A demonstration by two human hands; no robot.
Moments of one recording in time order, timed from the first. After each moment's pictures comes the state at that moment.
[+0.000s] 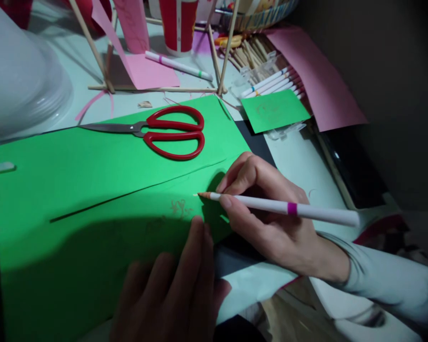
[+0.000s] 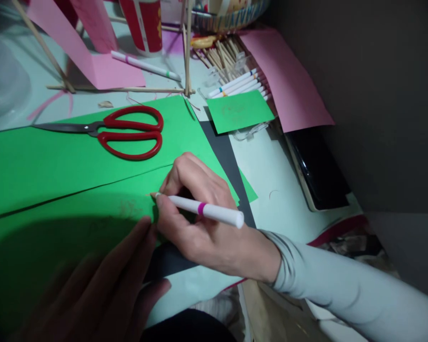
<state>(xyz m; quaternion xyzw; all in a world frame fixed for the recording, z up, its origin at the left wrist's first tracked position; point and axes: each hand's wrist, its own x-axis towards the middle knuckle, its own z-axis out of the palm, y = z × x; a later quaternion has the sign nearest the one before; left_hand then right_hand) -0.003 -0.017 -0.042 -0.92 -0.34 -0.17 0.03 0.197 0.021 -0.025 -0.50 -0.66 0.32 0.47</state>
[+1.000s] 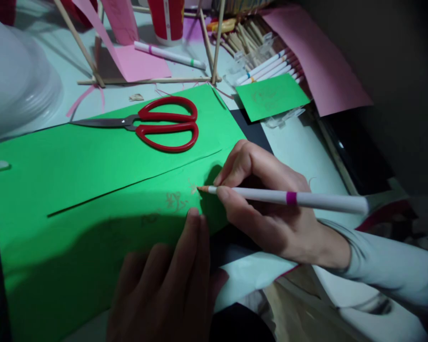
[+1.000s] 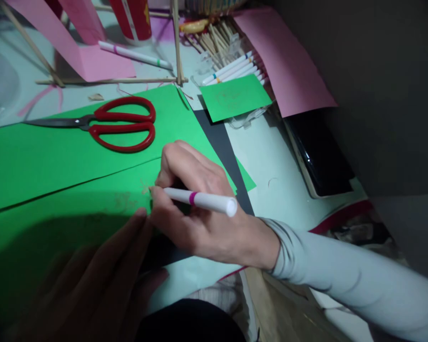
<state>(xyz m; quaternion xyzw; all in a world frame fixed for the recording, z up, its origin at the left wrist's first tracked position) -0.006 -0.014 -0.038 -0.93 -0.33 -0.16 0.02 0.202 0.016 -0.023 -0.51 -0.67 0.33 0.44</state>
